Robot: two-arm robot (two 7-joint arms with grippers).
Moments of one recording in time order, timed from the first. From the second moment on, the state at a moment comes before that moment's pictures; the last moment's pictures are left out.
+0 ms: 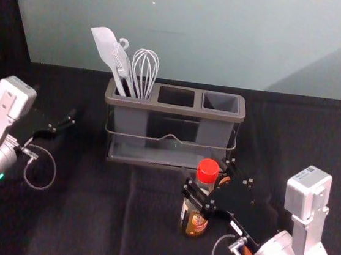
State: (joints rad) left arm -0.20 0.60 0.45 -1.41 -0.25 -0.12 0.03; right arm -0.15 0.44 -0.40 -1.84 0.26 -0.13 0.20
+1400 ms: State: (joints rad) left arm -0.20 0.60 0.45 -1.41 -0.25 -0.12 0.03; right arm -0.28 0.43 -0.18 -1.94 0.27 -0.13 0.25
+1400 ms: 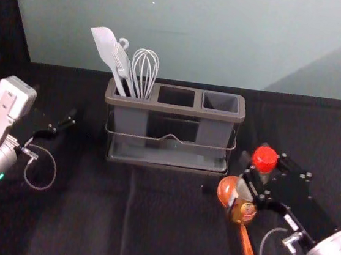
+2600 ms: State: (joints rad) left arm -0.20 0.60 0.45 -1.41 -0.25 -0.12 0.03; right arm 0.09 0.42 -0.15 -1.53 0.39 -0.11 0.43
